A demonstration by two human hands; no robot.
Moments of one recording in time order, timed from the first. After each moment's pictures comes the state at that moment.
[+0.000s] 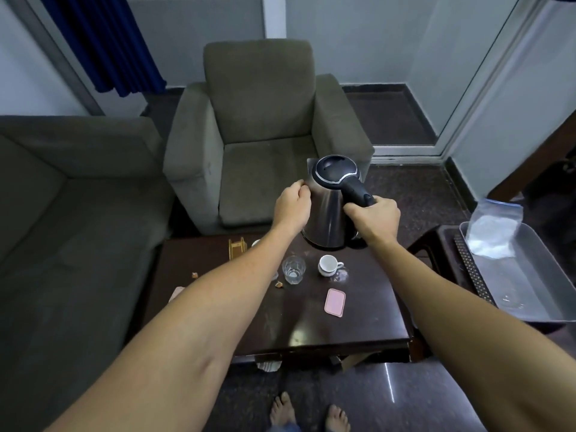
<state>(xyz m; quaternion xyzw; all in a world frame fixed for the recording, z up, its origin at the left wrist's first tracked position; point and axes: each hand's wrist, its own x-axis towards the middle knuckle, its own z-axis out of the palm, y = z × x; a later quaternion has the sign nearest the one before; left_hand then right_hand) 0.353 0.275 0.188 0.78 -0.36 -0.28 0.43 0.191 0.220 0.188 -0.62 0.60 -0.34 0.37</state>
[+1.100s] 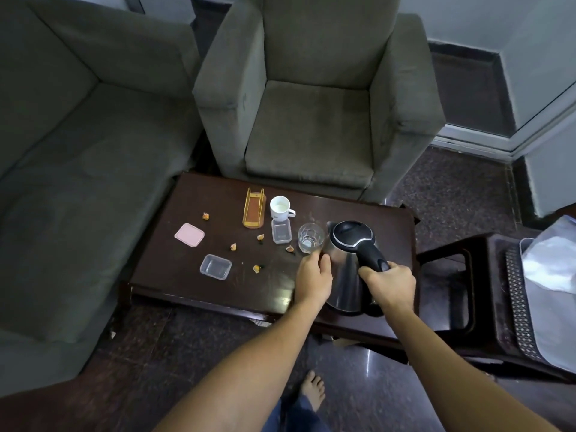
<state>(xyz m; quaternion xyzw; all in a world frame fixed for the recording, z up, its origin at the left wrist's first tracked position) 0.264 0.363 0.009 0.82 -0.19 -0.34 0.42 0.146 0.269 0.036 -0.65 0.64 -0.13 0.39</state>
